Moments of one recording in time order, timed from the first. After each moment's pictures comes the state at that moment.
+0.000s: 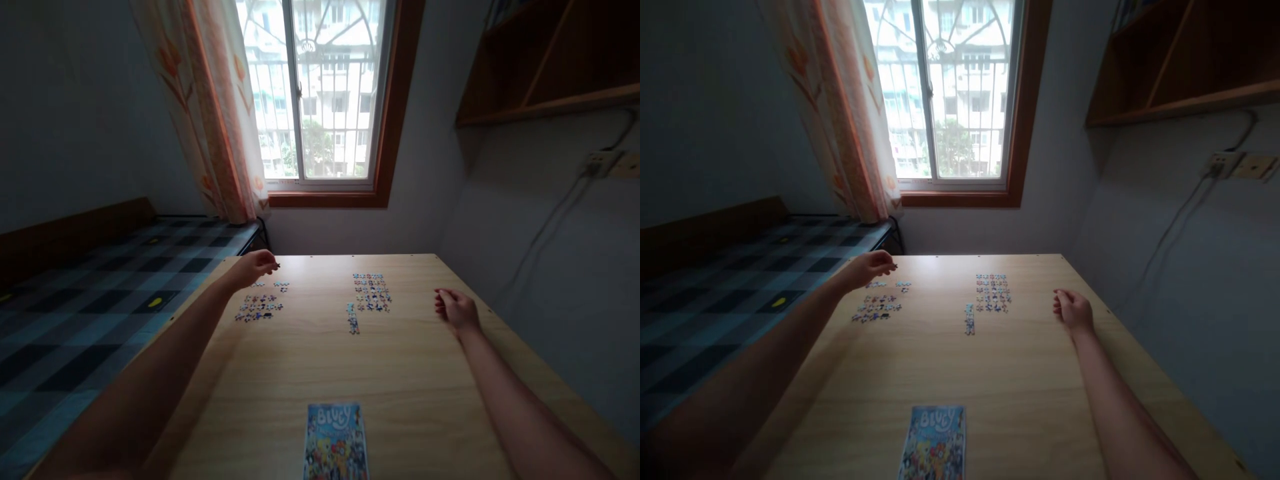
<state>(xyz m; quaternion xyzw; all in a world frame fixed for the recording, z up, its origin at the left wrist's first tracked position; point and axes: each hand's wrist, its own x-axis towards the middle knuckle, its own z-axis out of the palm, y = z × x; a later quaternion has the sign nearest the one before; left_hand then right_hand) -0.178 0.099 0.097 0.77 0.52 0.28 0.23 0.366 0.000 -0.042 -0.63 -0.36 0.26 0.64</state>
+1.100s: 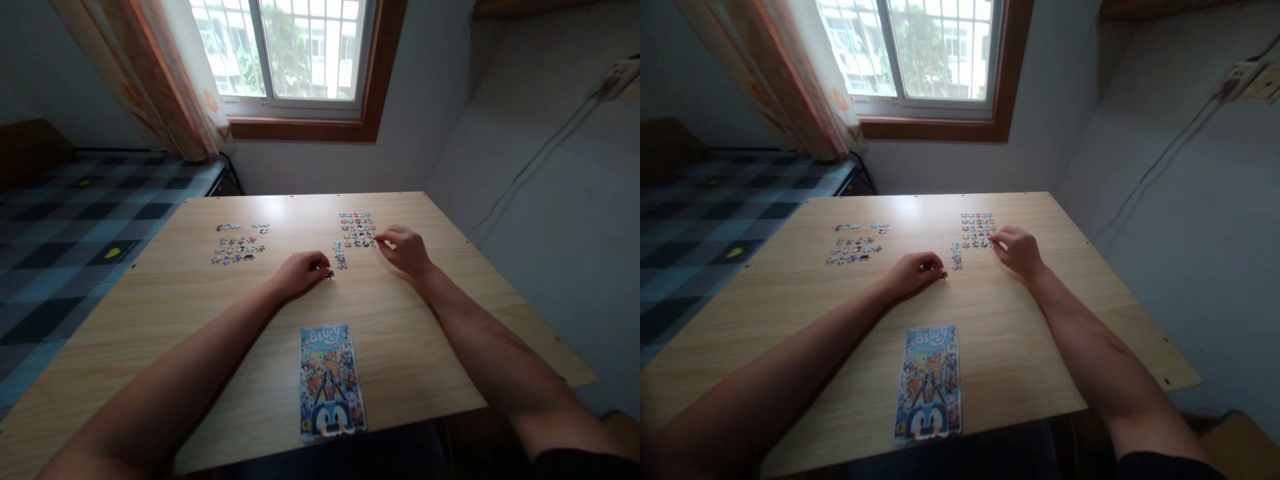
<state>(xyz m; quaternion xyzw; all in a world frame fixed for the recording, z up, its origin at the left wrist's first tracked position) -0.028 -0.023 0.009 0.84 0.40 0.23 0.29 0.280 -0.035 0.004 -0.51 -0.78 -0.07 0.35</state>
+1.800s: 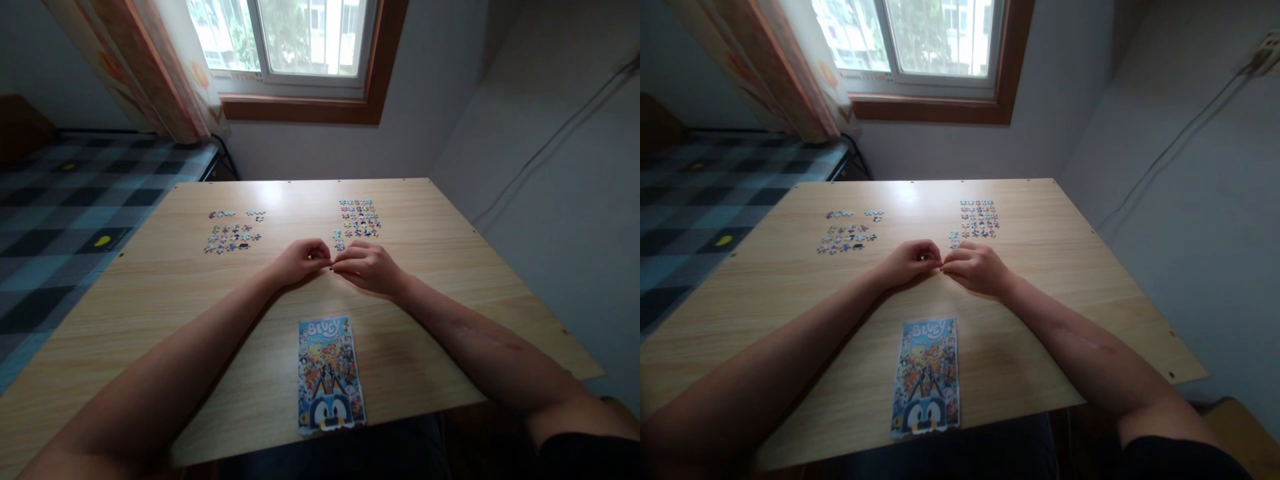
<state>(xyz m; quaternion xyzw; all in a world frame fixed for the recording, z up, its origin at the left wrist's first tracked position) -0.024 -0.020 0.010 0.79 0.32 0.27 0.44 0.204 -0.068 0.004 -0.27 -0.91 -0.02 0.33</state>
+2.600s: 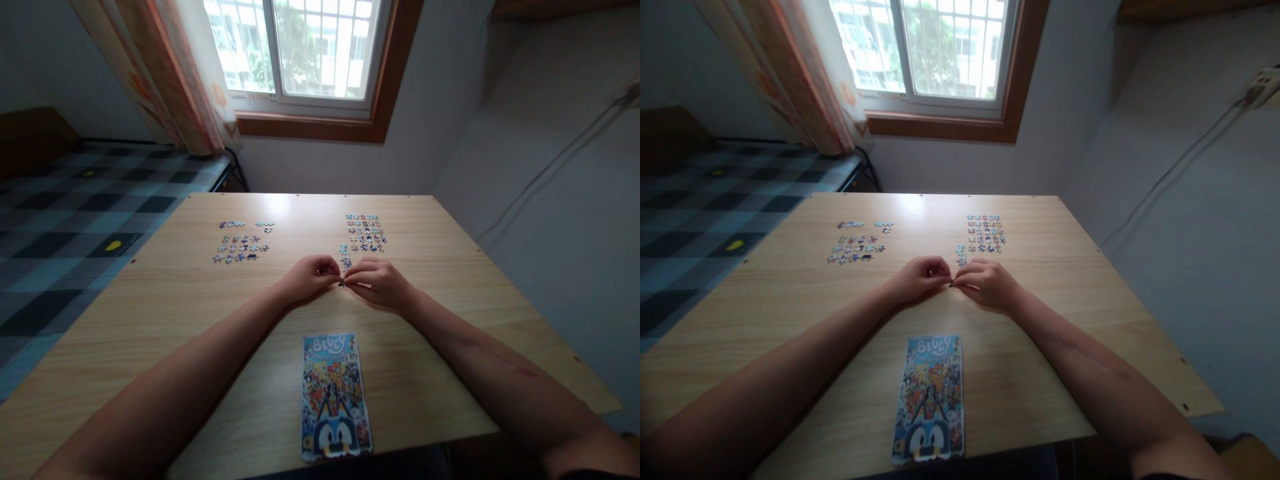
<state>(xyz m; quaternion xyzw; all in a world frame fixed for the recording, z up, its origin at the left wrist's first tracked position) -0.021 -0.027 0.007 0.79 0.34 0.26 0.43 0.207 -0.066 0.006 -0.25 -0.90 0.04 0.36</state>
